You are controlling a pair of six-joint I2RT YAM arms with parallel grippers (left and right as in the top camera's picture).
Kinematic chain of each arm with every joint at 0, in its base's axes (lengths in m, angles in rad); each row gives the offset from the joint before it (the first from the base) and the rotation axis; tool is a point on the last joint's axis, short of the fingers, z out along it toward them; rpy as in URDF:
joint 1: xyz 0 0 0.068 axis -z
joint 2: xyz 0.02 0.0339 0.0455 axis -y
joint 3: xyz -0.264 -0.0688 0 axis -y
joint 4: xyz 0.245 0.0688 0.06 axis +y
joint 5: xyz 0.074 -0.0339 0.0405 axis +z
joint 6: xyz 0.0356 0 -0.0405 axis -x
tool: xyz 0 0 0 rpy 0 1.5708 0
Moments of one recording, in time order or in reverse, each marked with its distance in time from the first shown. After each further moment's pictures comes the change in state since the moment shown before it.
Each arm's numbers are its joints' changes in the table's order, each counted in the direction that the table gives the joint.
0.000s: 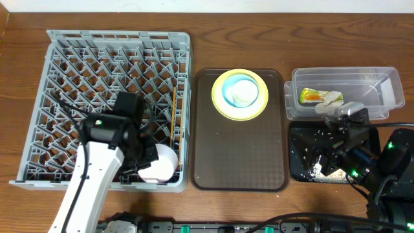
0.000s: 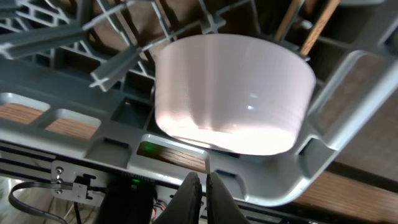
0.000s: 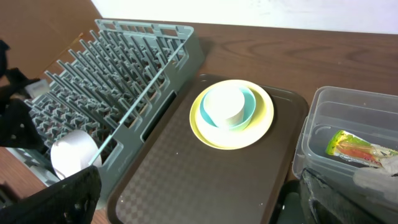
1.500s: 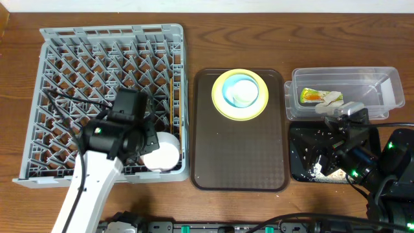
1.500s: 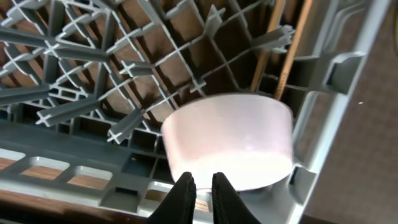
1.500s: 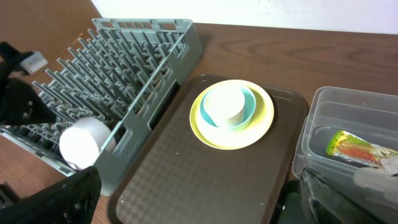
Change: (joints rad) left arm 0.032 0.069 0.001 -0.204 0.110 -0.008; right arm 0.000 0.000 0.000 0.000 0.000 0.000
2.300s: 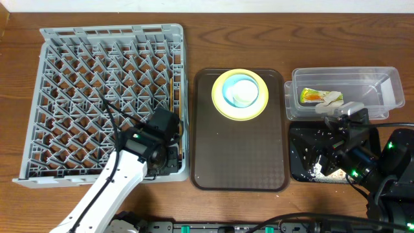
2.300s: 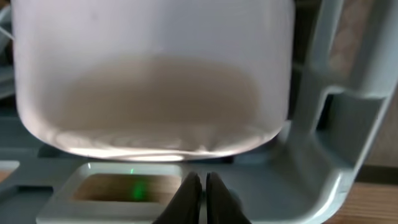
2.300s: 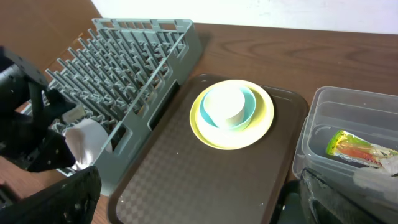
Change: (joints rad) left arm 0.222 -0.064 -0.208 -0.059 -0.061 0.000; right arm 0.000 0.000 0.000 0.000 0.000 0.000
